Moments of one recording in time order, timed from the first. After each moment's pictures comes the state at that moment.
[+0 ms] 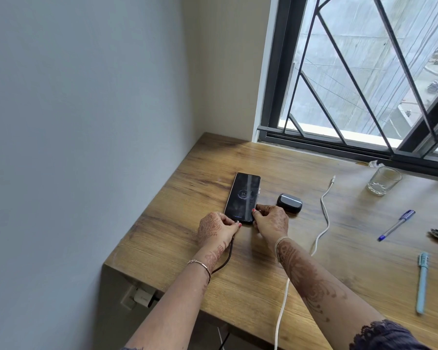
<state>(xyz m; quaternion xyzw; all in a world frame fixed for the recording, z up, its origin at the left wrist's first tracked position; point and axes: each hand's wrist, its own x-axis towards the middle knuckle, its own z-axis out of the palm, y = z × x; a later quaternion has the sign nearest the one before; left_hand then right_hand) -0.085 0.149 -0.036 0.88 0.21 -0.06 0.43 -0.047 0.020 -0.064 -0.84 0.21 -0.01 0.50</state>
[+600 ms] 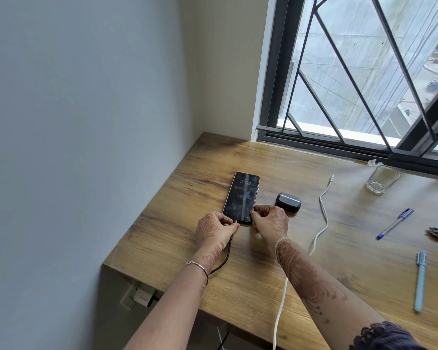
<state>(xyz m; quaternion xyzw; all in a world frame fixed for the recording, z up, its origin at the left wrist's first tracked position) -0.088 0.152 -0.042 0.87 0.19 -0.04 0.46 -0.048 0.019 -0.069 -0.82 0.22 -0.01 0.52</state>
